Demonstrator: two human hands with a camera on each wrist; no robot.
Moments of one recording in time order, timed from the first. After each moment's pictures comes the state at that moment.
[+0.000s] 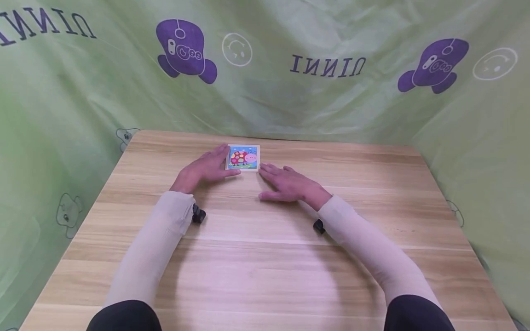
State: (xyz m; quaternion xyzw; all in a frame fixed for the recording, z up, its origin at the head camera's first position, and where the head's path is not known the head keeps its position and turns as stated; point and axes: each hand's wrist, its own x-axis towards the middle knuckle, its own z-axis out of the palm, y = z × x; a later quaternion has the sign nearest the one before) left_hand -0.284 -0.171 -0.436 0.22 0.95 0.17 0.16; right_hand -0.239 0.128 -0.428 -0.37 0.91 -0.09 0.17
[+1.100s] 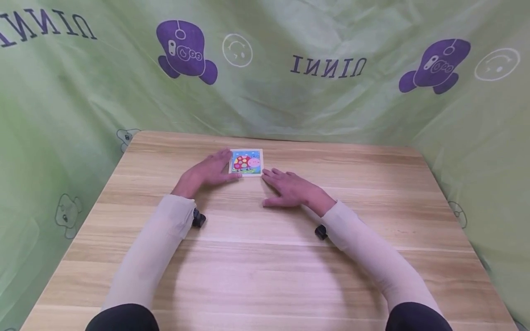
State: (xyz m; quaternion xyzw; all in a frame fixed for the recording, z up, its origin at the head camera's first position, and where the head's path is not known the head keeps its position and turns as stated) left_hand -0.281 -0.169 -0.443 0.24 0.94 0.16 0.16; right_hand -0.229 0.133 -0.430 -0.36 0.91 -0.09 0.19
